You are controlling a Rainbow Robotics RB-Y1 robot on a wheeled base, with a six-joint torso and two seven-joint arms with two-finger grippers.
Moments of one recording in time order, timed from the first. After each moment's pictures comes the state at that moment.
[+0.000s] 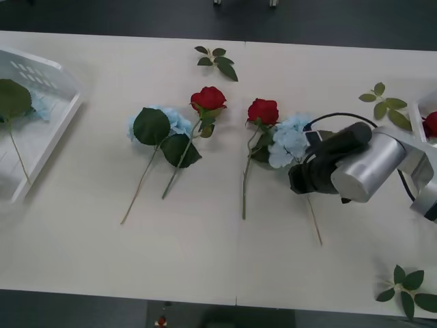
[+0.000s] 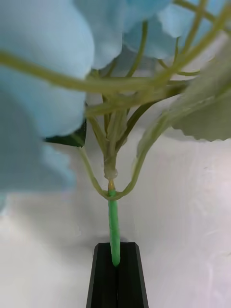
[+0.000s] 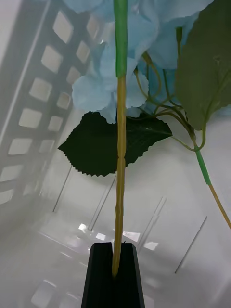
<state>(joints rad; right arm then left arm) -0.59 -0.79 0.79 -1.55 -0.75 0.98 0.99 -0.63 0.97 0.10 -0.80 0.85 1.09 -1.95</state>
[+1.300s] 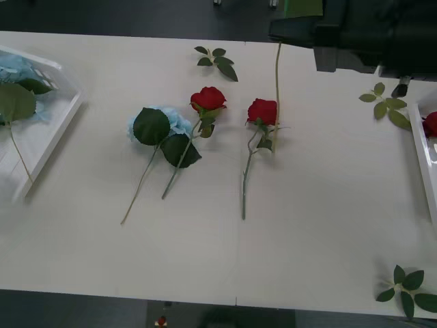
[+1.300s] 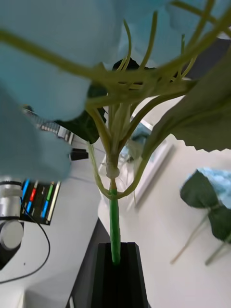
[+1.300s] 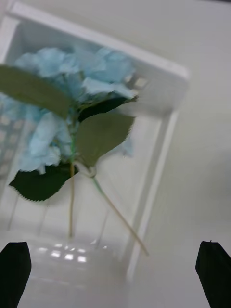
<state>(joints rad) -0.67 -1.13 0.41 -1.98 -2.02 0.56 1.40 -0.72 1.06 0.38 -0.93 1.08 1.54 -2.08</state>
